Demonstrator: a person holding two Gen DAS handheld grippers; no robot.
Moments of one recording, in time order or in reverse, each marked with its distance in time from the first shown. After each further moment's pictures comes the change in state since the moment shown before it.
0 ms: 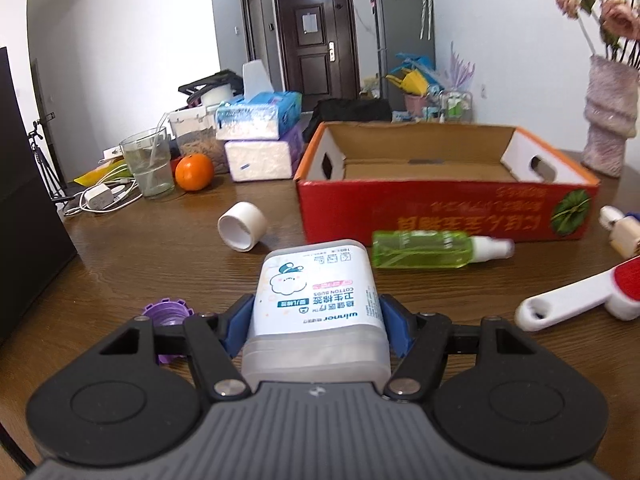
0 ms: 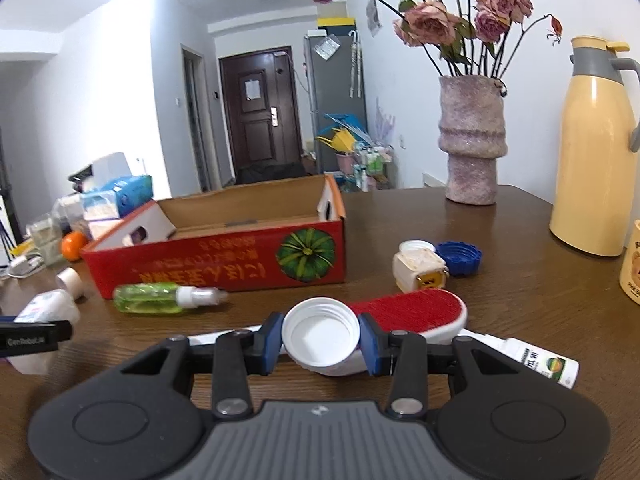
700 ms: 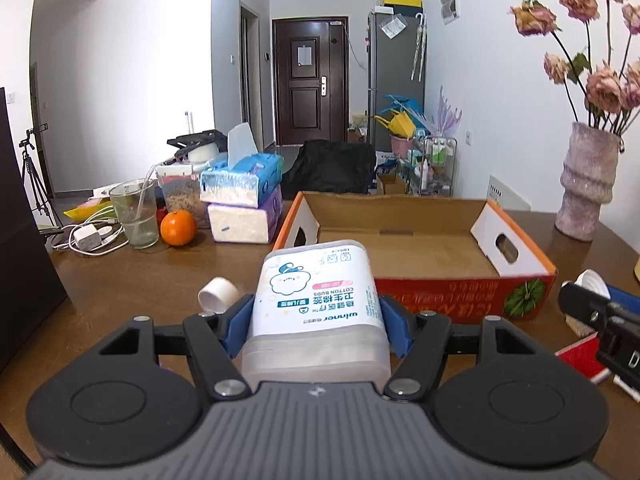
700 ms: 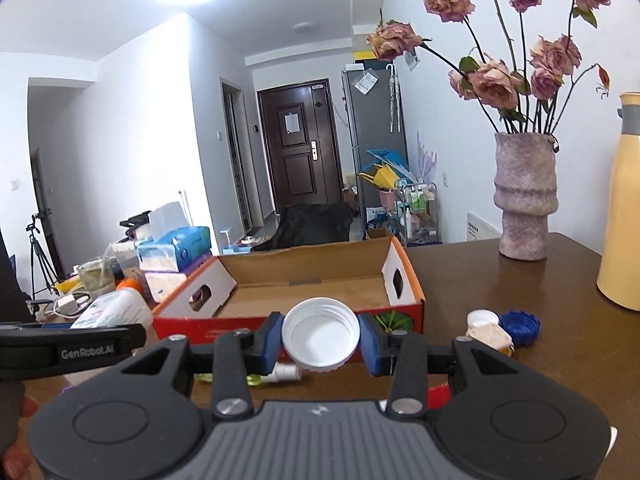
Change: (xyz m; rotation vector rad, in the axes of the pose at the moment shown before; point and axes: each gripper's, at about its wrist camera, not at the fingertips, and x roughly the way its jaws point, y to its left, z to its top) left arm -0.029 -0.012 0.059 -0.058 -0.099 -0.054; right arm -0.013 0.045 0.053 -0.011 -0.104 0.121
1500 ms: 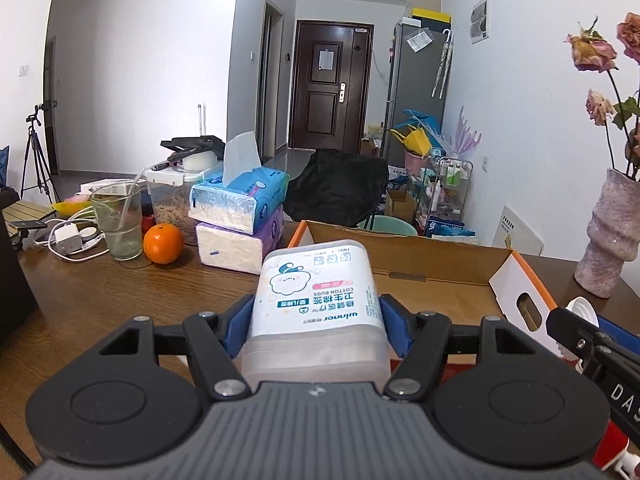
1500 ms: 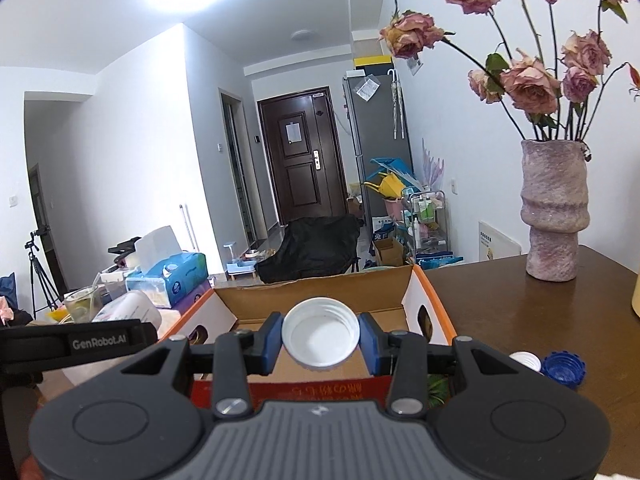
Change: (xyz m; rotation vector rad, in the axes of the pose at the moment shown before) left arm 0.067 0.005 0.040 -0.107 -0.009 0.007; right arm 0.071 0.006 0.033 0.020 -0.025 0.017
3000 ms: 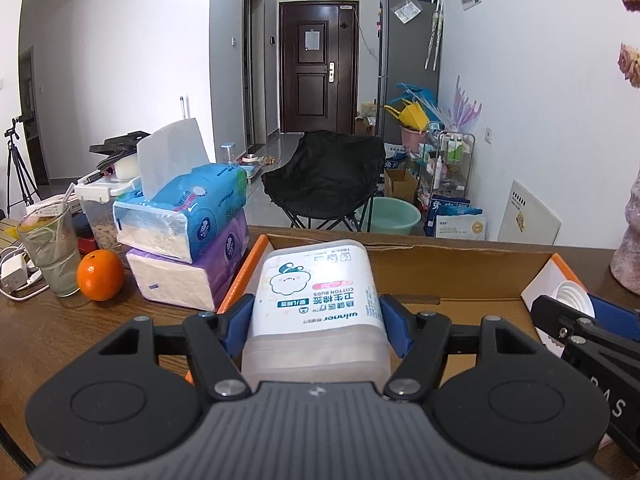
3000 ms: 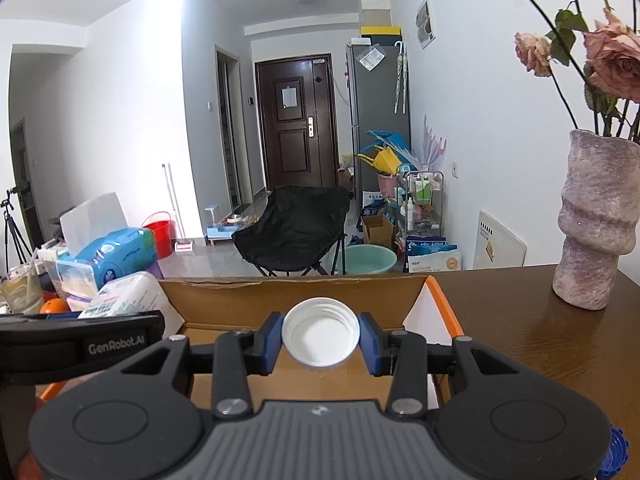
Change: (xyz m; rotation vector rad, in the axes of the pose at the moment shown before) left arm 0.124 -0.039 0.029 0.083 0.060 0.014; right arm 0.130 -0.002 0.023 -0.081 0.109 -0.051
